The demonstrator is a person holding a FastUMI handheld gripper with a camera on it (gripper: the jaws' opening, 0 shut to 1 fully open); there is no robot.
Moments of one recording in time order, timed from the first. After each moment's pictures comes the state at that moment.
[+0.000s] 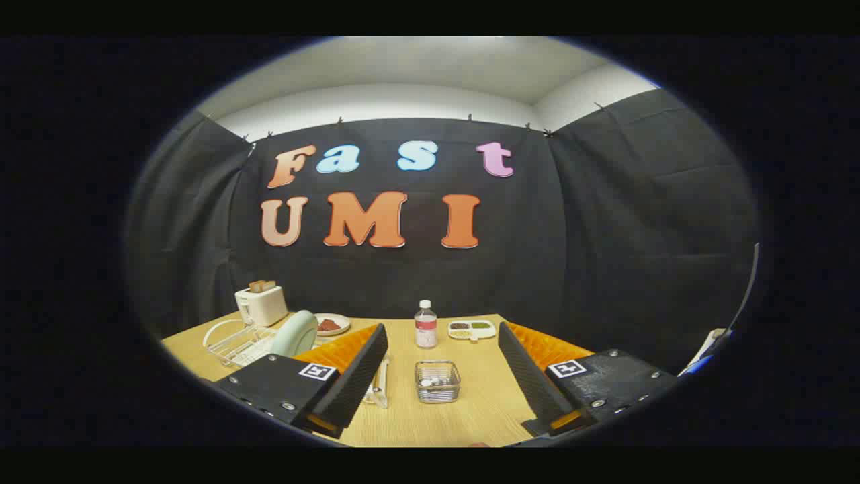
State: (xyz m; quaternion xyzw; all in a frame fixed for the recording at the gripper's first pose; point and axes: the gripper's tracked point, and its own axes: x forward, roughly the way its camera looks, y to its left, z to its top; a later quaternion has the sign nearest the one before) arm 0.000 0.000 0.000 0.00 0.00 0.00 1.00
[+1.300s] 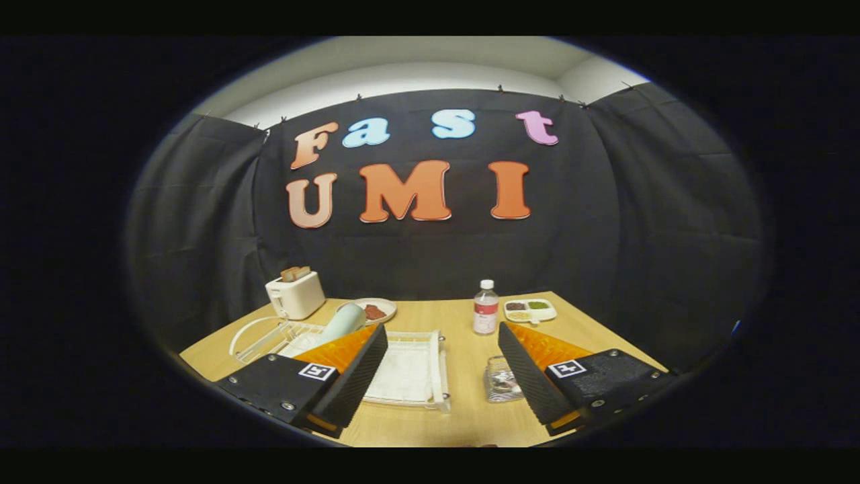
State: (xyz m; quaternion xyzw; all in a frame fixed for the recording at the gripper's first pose) arm 0.073 0.114 -0.027 0.02 0.09 0.08 0.99
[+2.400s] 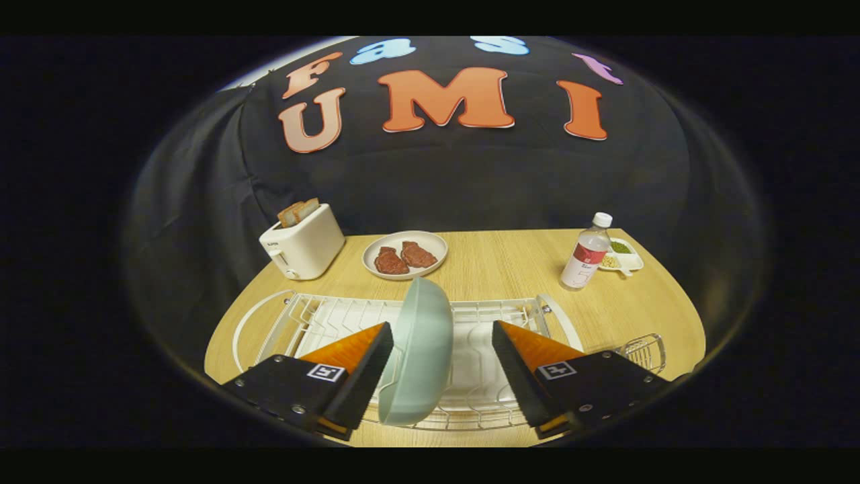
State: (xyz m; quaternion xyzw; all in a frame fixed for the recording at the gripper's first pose) arm 0.169 0.258 -0.127 0.01 0.32 0.12 0.94
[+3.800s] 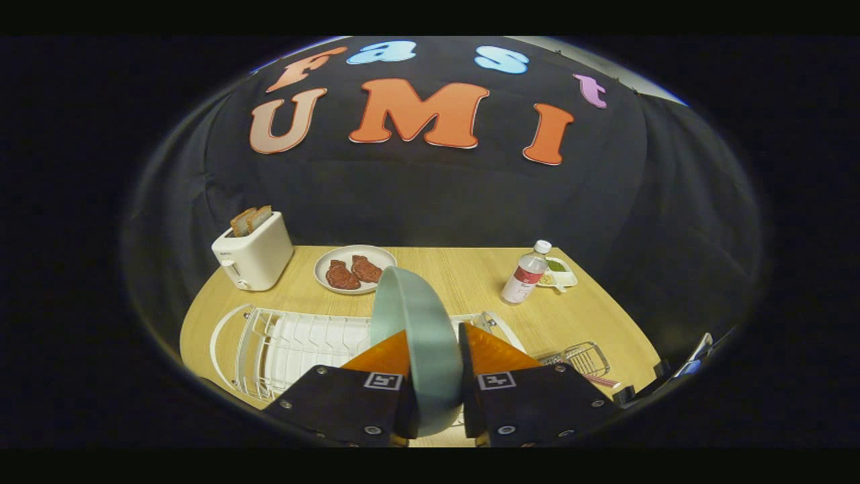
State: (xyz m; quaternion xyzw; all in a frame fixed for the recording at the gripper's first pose) arm 0.163 0.229 -0.064 -0.04 0.28 -0.01 0.96
